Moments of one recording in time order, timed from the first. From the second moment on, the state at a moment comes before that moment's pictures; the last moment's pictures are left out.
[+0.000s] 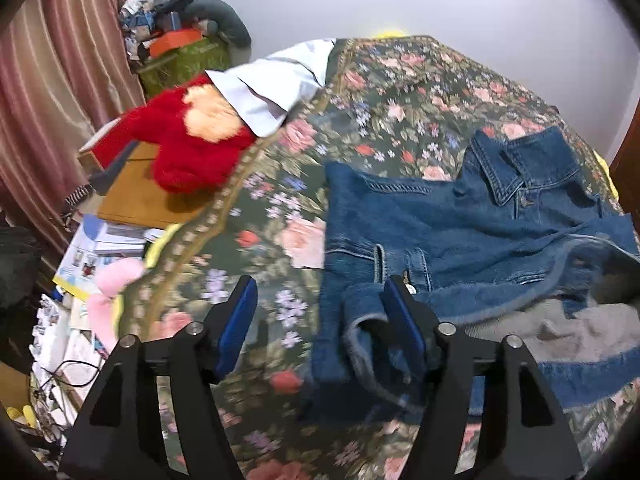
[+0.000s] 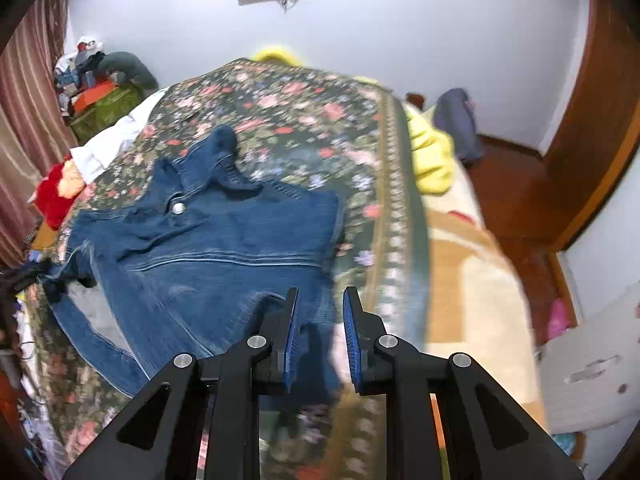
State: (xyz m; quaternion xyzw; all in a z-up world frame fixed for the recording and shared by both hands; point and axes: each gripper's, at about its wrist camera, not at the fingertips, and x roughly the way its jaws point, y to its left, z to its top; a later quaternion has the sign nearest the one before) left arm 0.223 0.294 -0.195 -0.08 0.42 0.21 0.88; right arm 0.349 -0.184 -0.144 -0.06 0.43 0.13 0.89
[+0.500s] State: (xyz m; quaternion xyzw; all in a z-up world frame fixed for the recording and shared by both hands) left arm 0.145 0.281 -0.231 -0.06 0.48 0.21 0.85; right arm 0.271 -0.152 -0.180 -0.15 0.48 0.25 0.83
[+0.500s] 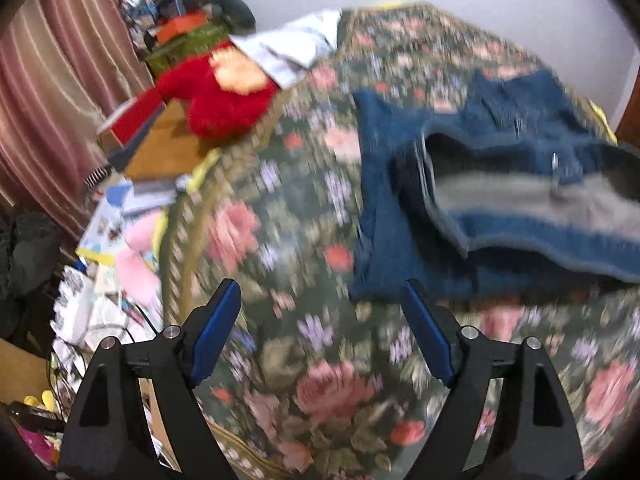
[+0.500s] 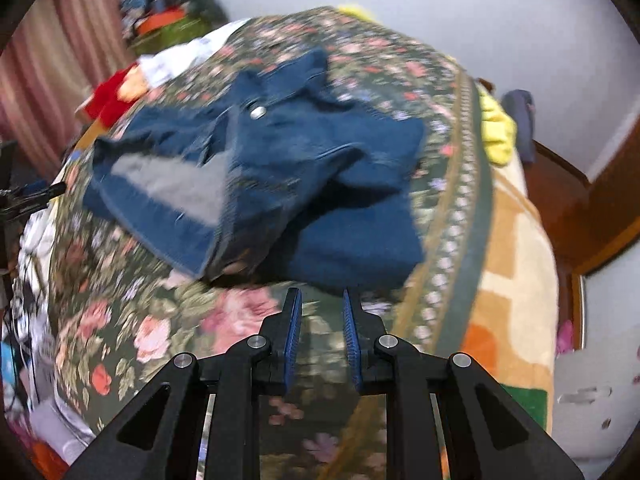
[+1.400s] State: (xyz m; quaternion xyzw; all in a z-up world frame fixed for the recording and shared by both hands) left arm 0.306 0.301 -0.223 -0.04 0.46 0.18 0.87; right arm 0.421 -0.109 -0.168 -0.07 0.46 0.24 0.85
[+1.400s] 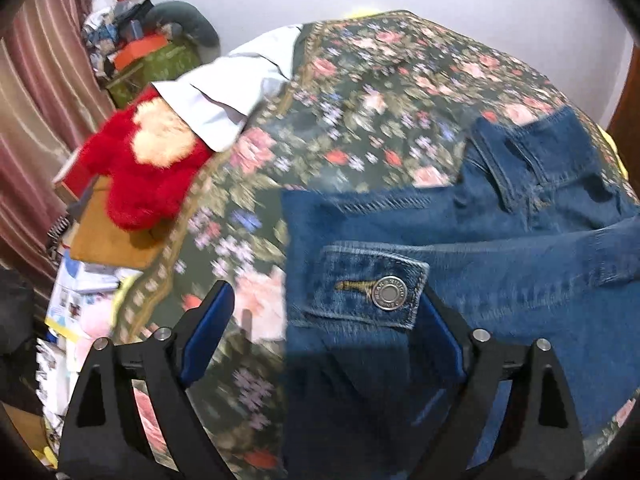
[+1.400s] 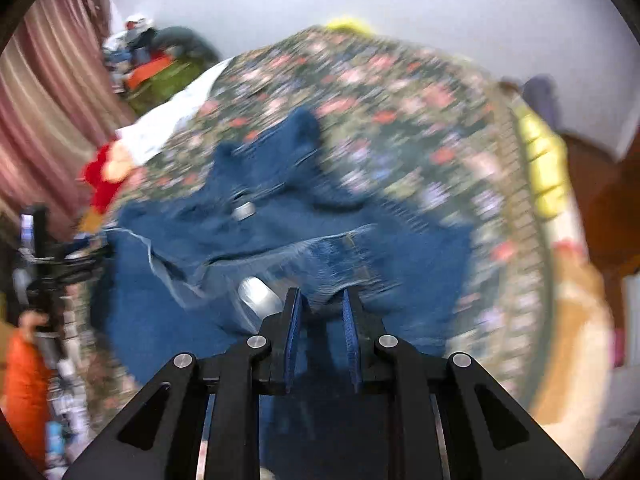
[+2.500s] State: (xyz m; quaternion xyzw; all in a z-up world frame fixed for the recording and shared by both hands) left arm 0.247 0.305 -0.212 -0.04 0.46 0.14 0.88; right arm 0.427 -0.093 -0.226 -0.25 0.51 0.19 0.80
